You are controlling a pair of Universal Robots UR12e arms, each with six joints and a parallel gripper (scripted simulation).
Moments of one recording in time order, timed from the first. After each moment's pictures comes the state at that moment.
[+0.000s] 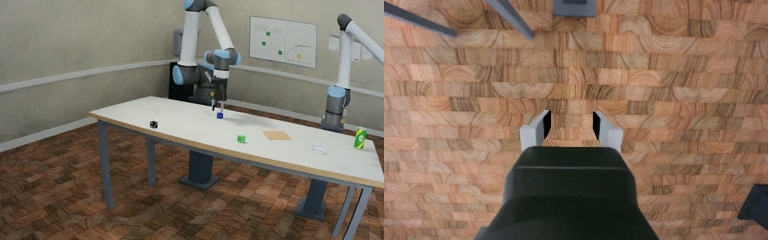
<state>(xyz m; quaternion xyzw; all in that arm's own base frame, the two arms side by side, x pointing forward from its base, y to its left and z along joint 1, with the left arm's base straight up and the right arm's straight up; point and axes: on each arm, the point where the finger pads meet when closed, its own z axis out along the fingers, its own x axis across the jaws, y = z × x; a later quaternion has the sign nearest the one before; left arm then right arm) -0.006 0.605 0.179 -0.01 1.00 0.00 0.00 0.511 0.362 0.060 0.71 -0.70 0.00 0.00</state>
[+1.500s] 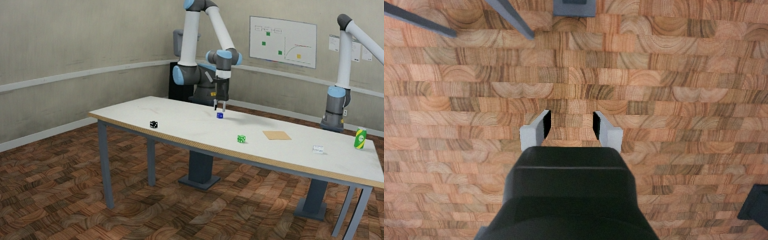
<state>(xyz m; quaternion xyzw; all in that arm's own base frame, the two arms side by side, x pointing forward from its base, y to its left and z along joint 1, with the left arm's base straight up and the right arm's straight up) -0.006 0.605 0.179 -0.01 1.00 0.00 0.00 0.495 0.368 0.059 0.71 -0.71 0.00 0.00</state>
